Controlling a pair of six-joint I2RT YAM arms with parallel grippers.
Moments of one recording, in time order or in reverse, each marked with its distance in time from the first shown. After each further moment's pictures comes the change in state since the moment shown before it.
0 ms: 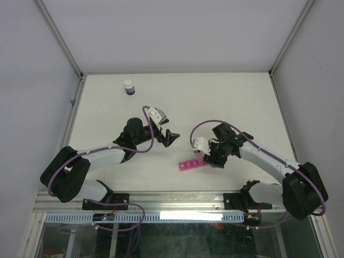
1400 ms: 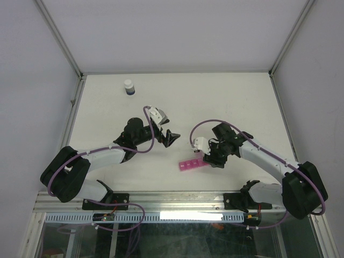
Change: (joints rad) left arm -0.006 0.000 0.005 -0.008 0.000 0.008; right arm 0.000 0.010 0.010 -0.018 -0.006 0.000
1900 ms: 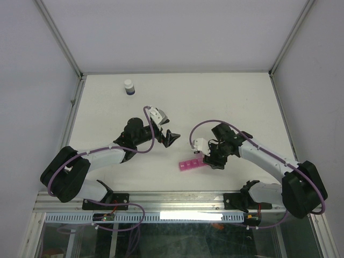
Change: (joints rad) left arm 0.000 0.000 0.000 0.000 0.000 0.005; right arm 0.011 0.003 0.005 -0.020 -0.016 0.000
